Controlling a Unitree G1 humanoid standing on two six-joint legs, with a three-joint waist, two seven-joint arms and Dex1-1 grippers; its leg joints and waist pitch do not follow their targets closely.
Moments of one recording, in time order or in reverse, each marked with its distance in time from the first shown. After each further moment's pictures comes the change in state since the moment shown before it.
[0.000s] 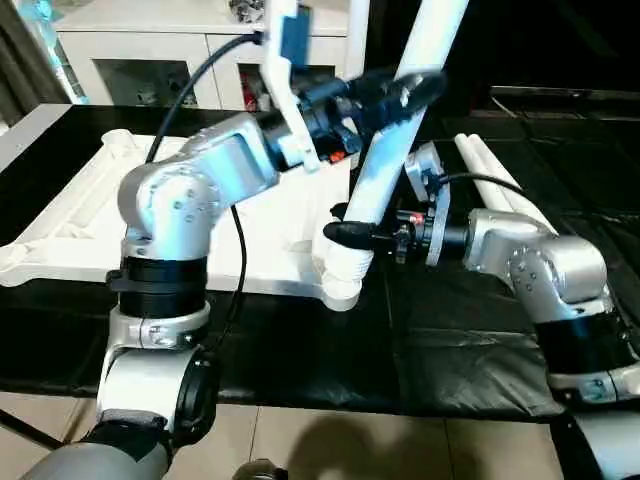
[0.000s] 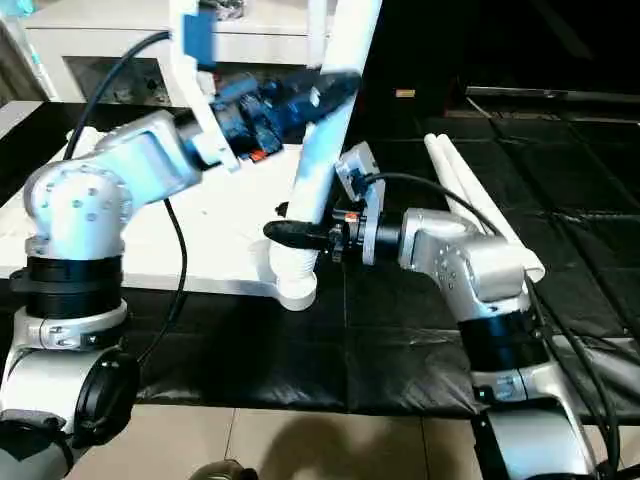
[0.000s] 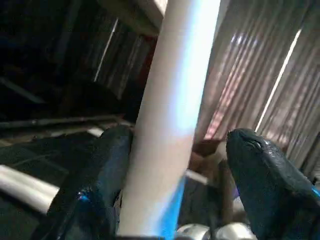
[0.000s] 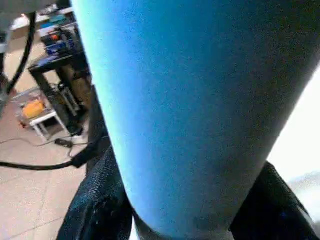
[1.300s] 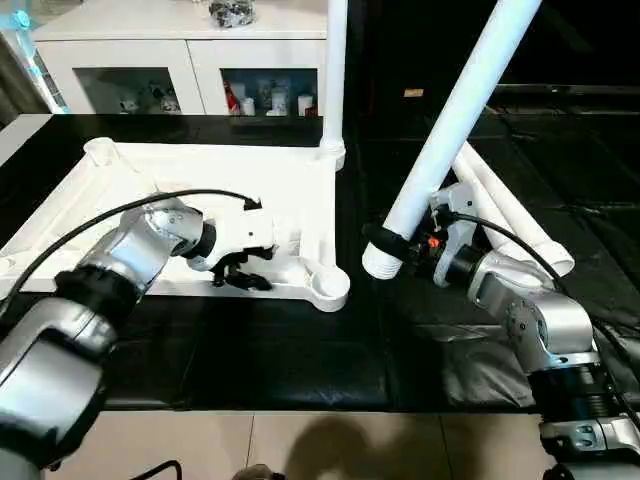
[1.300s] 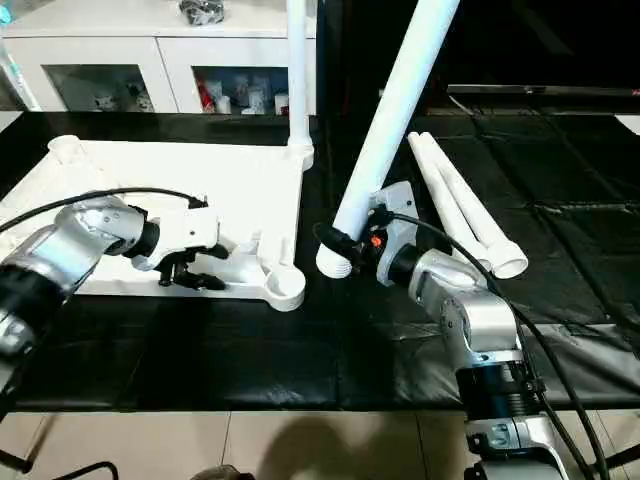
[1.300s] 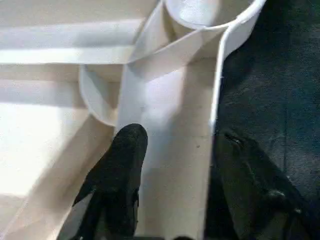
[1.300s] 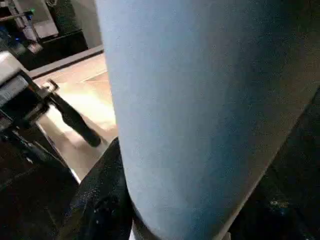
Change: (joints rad) left arm 0.031 0.462 -0.748 0.806 0.906 -0.977 -0.545; right arm 0.197 0.062 -0.080 0.029 -0.133 -0.270 -0.252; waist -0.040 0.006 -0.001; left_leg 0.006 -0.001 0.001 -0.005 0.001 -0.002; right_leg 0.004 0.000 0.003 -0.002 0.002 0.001
